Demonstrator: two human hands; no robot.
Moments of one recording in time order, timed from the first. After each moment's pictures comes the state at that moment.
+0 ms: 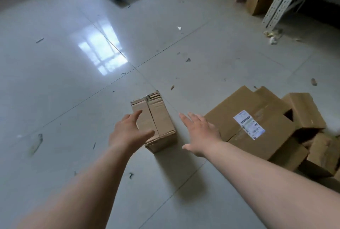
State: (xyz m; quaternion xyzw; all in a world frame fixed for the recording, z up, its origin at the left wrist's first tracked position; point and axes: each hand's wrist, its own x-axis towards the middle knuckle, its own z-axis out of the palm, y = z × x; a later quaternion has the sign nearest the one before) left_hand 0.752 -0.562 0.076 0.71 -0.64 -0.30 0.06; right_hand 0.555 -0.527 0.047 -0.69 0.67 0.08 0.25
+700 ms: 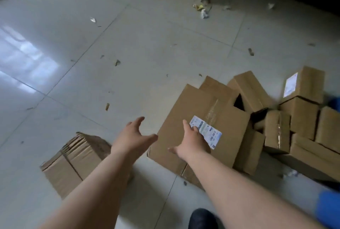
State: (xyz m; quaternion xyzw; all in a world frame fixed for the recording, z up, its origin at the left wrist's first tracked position) left_hand 0.508 -0.693 -0.022 0.57 -0.71 -0.42 -0.07; right_hand 0.382 -0.596 -0.054 -0.29 0.87 -0.03 0.40
